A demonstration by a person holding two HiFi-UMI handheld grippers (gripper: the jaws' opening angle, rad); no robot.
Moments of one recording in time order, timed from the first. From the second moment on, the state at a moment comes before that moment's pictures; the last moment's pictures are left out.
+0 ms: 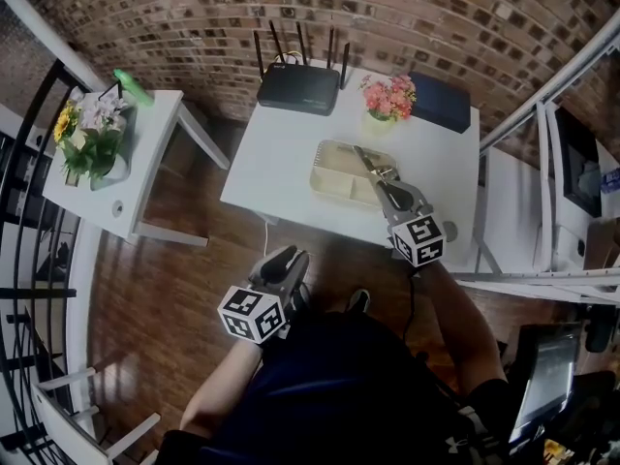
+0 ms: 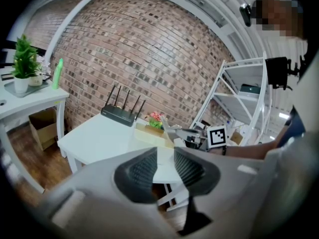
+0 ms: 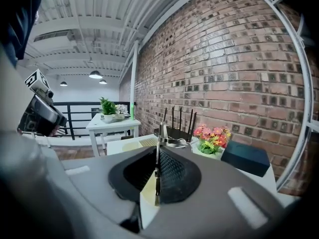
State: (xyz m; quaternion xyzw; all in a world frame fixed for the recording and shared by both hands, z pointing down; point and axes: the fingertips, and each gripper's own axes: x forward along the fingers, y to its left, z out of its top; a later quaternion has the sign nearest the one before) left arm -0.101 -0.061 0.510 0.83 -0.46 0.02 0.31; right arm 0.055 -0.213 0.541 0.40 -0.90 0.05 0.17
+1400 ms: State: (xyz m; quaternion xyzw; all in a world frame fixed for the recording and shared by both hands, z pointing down) left arm -0.102 -0.065 0.521 0.83 -0.45 0.03 0.32; right arm 0.054 -0.196 0.612 0.39 -0.86 0.14 0.29
